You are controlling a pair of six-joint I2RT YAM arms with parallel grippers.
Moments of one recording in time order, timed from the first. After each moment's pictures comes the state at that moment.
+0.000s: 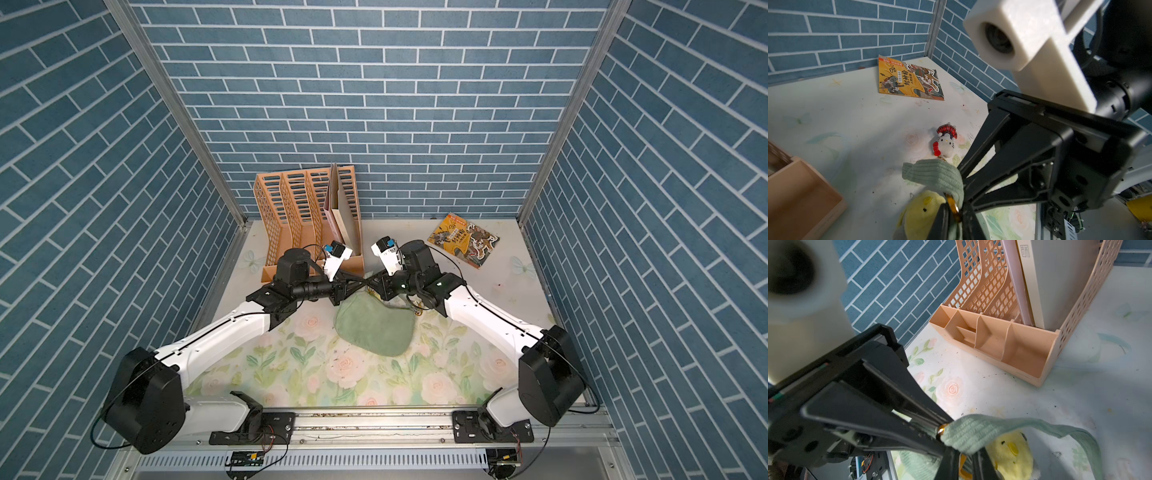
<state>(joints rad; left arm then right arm) -0.50 1.33 0.87 0.05 0.65 -0.17 0.72 1.46 1.10 -0.20 -0.46 0.26</state>
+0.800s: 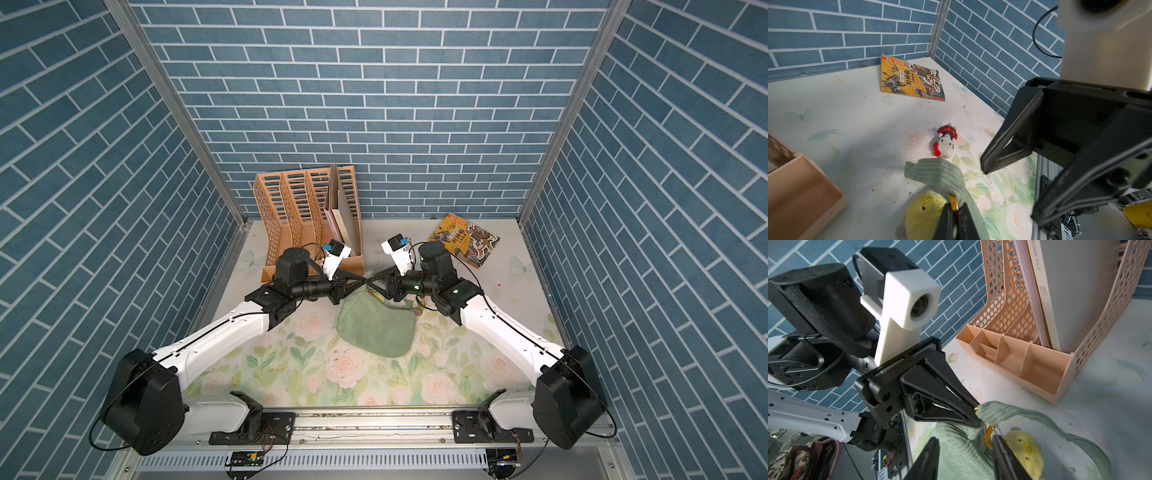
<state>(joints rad) -0.49 1.33 0.88 0.04 0.64 -0.19 0.65 1.32 0.98 -0.06 -0.62 0.28</state>
